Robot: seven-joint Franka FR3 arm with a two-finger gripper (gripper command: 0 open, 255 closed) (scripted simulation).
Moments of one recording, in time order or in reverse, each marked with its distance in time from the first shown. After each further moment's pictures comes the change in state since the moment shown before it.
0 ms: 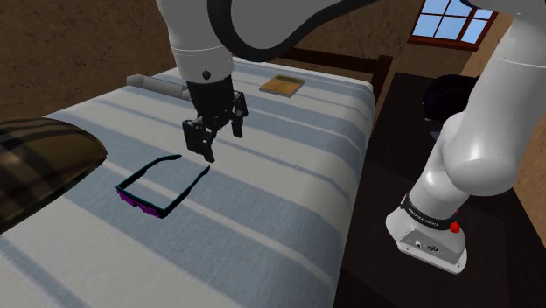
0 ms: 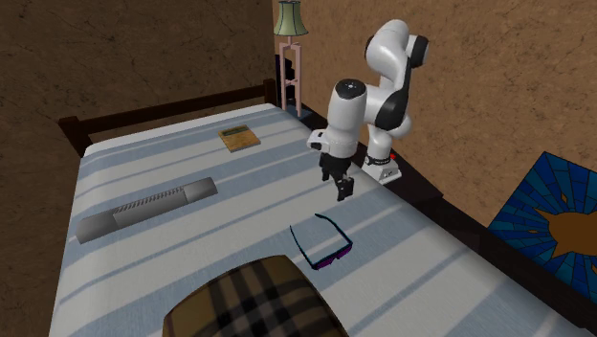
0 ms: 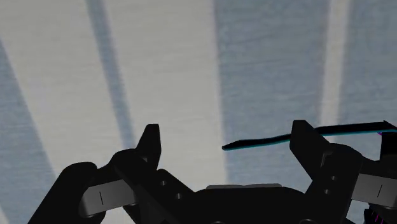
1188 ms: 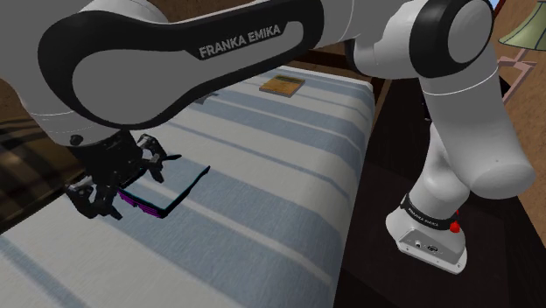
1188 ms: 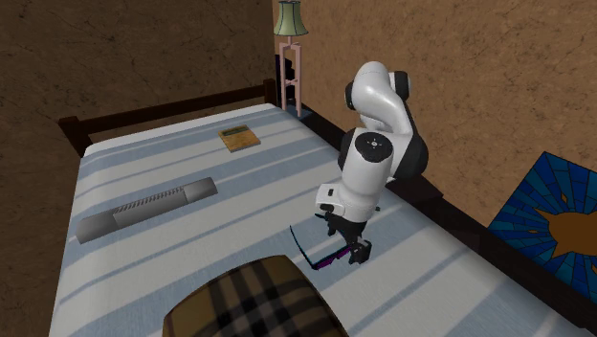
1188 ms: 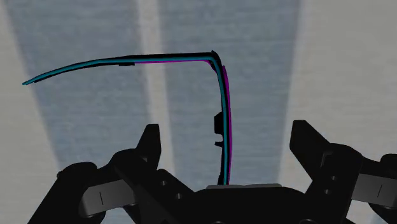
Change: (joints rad) arm 0.318 0.588 0.001 0.666 -0.301 -0.125 0.186
